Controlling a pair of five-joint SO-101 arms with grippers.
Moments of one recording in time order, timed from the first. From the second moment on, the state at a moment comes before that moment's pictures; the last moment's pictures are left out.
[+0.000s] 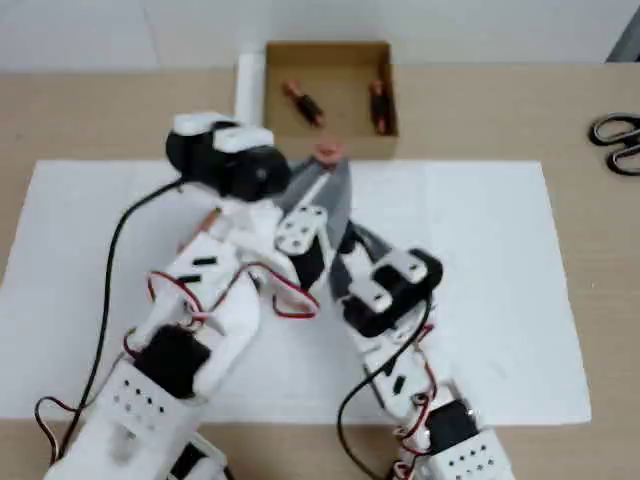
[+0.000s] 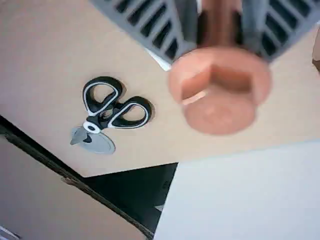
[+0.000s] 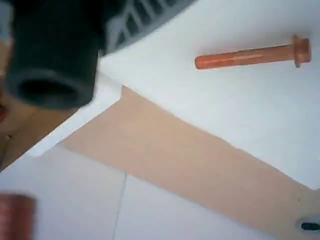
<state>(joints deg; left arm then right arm) 30.2 -51.9 42.3 27.6 20.8 -27.5 -93.5 96.5 5.6 4.3</state>
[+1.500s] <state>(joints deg) 31.6 -53.6 46.2 29.1 20.4 -27.4 -93.9 96.6 -0.2 4.3</state>
